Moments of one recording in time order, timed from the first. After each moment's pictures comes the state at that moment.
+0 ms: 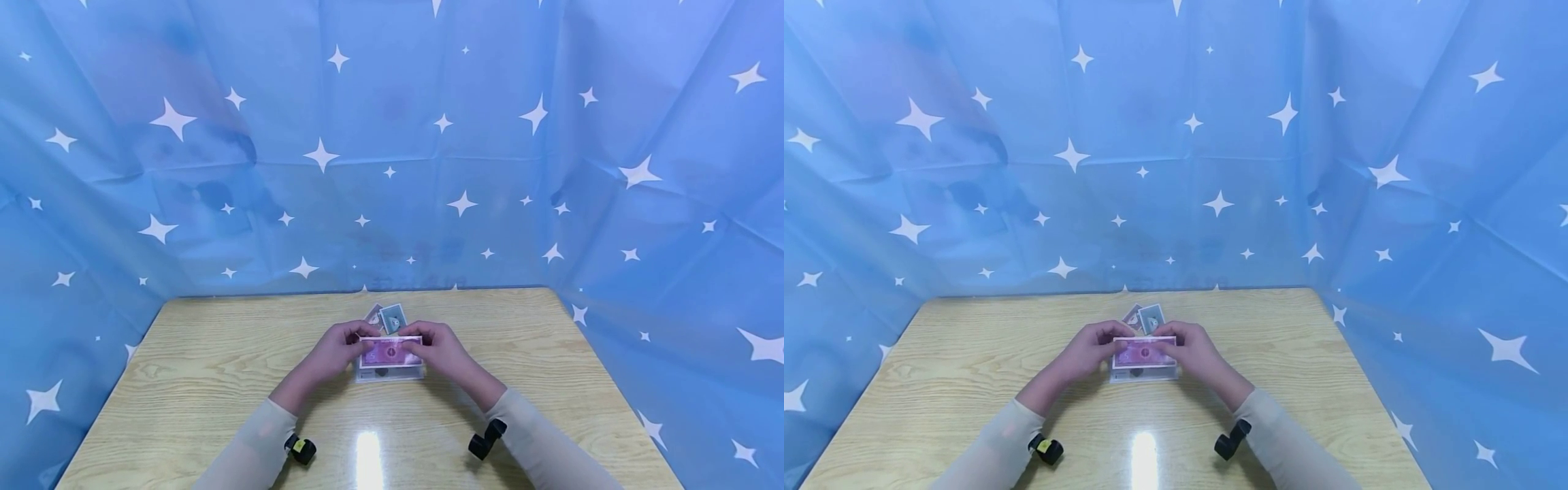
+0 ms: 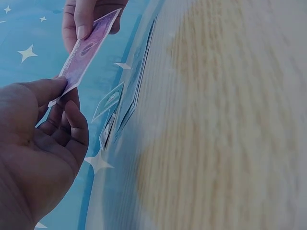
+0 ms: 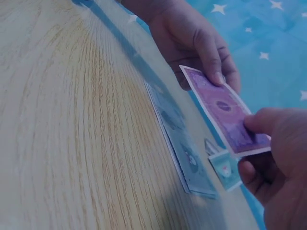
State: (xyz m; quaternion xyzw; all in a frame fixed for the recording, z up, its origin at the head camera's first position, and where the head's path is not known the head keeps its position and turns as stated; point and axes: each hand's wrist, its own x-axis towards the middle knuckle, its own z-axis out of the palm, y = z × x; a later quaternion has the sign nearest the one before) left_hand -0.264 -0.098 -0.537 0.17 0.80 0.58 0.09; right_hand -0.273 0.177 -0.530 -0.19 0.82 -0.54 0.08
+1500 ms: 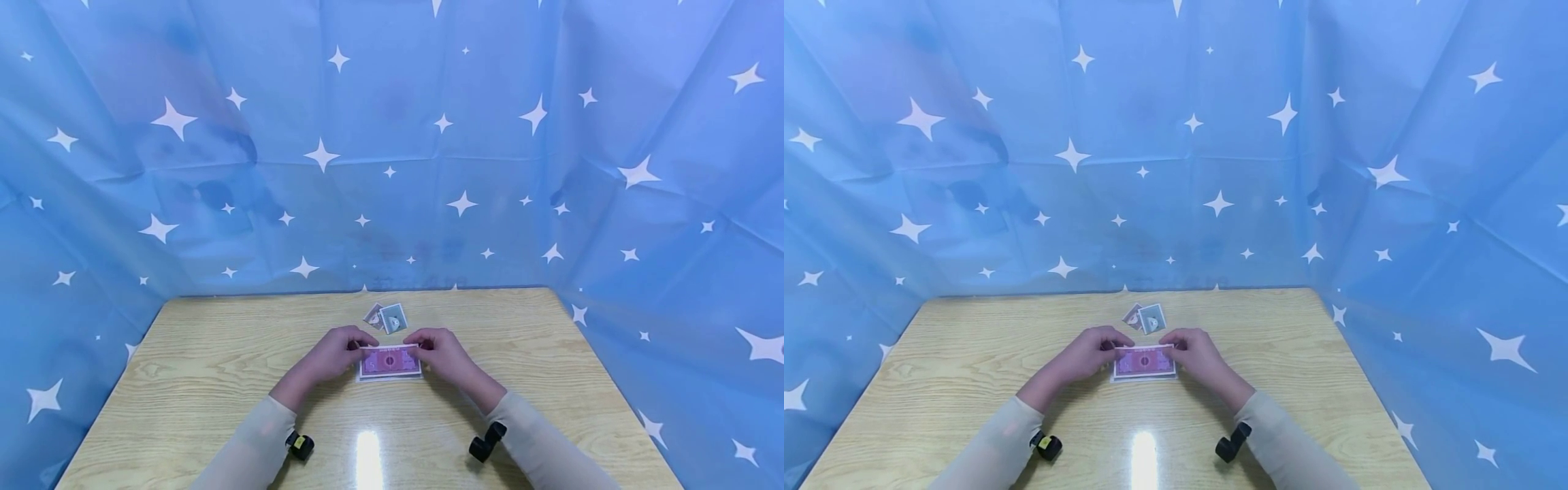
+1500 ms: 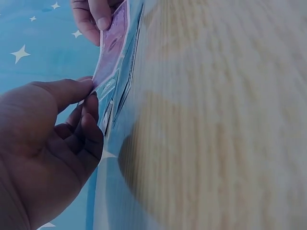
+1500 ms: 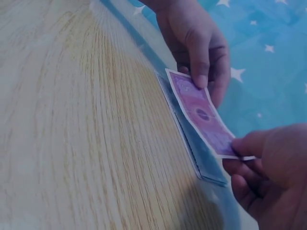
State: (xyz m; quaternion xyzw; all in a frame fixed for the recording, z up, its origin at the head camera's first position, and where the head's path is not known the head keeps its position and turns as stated) left_hand -0.267 -0.107 -0.542 0.23 0.87 0.44 0.09; right_hand -0.273 0.186 -0.544 -0.18 0.85 -0.48 0.08
